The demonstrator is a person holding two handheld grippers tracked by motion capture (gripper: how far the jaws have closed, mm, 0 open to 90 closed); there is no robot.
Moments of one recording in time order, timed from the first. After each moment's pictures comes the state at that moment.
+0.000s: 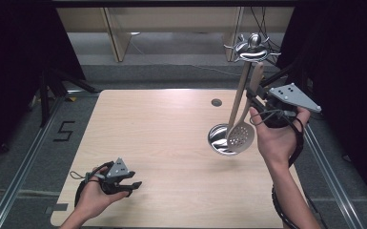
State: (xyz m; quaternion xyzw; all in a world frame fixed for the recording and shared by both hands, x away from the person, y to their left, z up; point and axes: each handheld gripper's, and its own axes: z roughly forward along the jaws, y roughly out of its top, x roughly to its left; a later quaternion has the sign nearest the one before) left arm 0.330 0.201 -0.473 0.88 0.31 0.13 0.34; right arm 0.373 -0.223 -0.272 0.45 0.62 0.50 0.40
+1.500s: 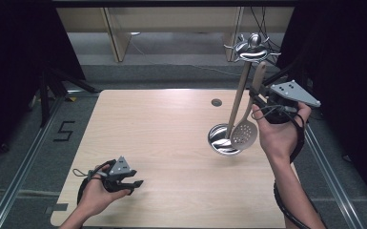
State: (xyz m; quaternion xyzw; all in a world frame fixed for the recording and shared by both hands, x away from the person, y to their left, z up) left arm 0.337 0.196 -0.475 0.88 0.29 0.13 0.34; right arm 0.388 -0.232 -0.275 0.46 0.63 0.48 0.40
